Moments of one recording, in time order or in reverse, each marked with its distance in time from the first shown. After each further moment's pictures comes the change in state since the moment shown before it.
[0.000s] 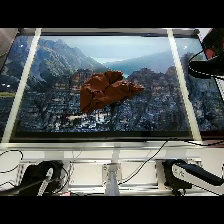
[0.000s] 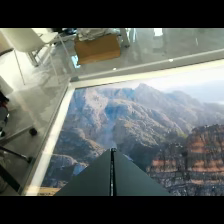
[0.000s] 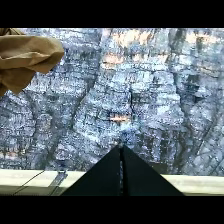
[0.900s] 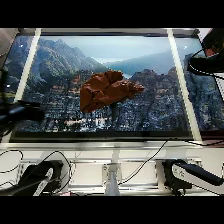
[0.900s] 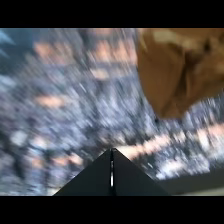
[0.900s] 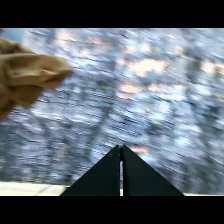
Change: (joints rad) left arm 0.000 -0.345 -0.221 -0.358 -0.108 -0.050; right arm 0.001 -0.009 -0.002 0.082 -0.075 -0.011
